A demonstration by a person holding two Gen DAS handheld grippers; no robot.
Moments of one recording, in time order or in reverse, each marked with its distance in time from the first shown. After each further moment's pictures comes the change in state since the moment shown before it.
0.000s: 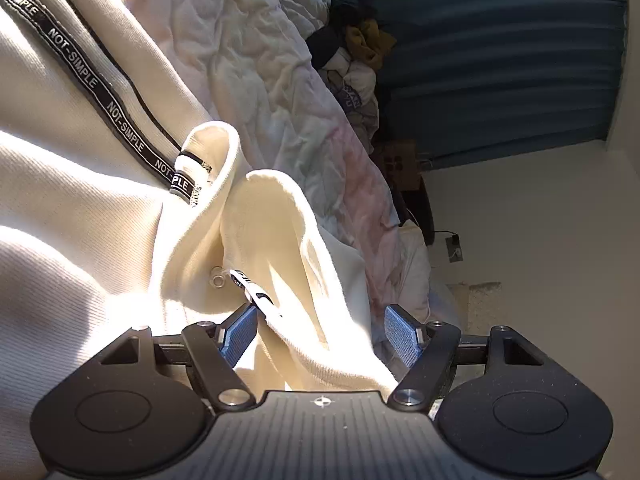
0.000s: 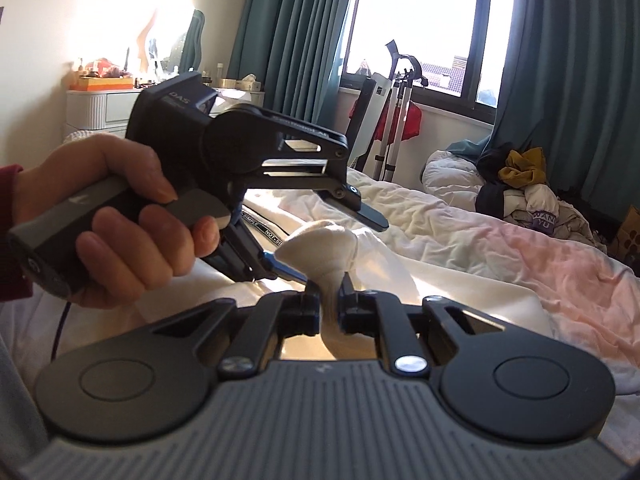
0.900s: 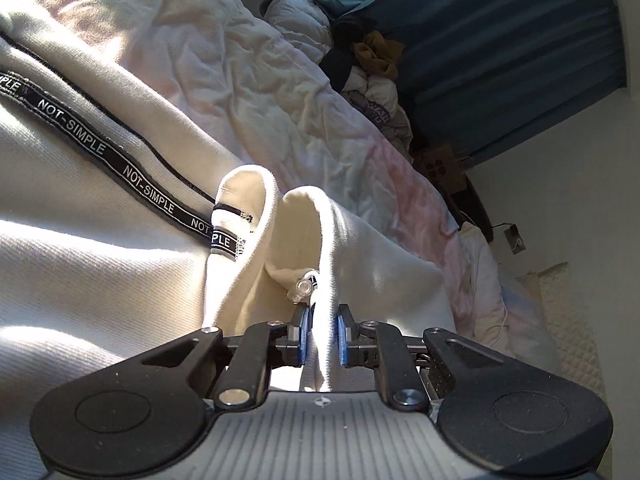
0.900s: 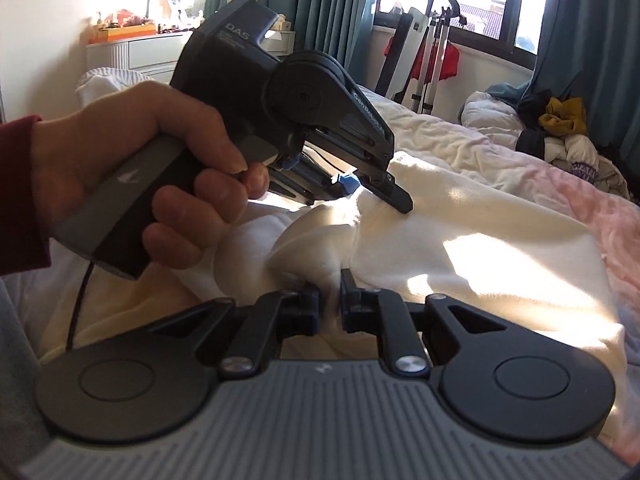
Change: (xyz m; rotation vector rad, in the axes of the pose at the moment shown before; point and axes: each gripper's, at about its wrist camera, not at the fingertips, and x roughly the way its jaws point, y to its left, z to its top) left arm 0.012 0.002 0.005 0.191 -0.112 0.200; right arm 0.039 0.011 -0.020 0.018 0.199 0.112
